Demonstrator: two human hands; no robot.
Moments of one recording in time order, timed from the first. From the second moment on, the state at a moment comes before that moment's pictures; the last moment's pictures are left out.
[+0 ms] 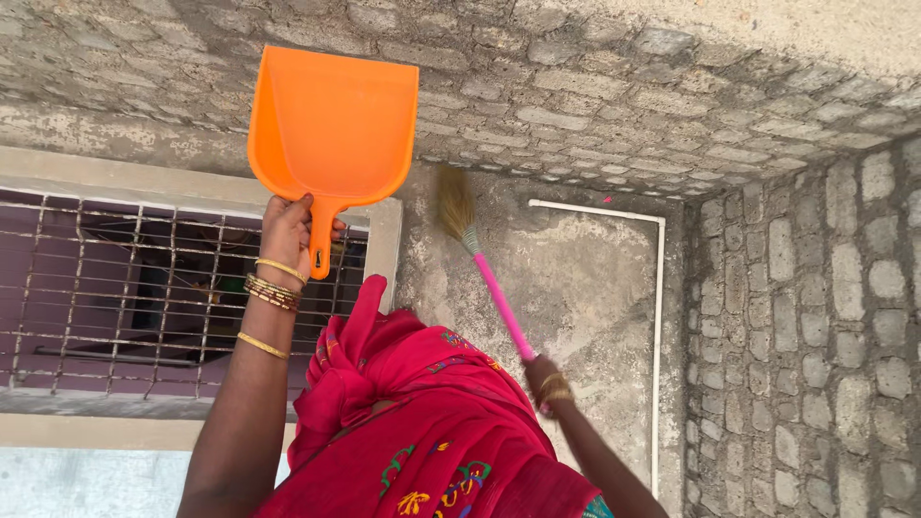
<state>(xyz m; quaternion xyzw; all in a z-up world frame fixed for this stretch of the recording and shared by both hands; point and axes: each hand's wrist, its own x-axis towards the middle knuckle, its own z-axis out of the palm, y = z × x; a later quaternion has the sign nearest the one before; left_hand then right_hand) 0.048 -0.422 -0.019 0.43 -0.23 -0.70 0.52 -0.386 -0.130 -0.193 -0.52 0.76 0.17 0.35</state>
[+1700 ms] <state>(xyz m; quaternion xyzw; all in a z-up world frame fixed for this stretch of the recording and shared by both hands) 0.010 -0.287 -0.010 0.46 -0.24 -0.67 0.53 -0.401 -0.135 -0.211 -0.56 0.76 0.10 0.31</state>
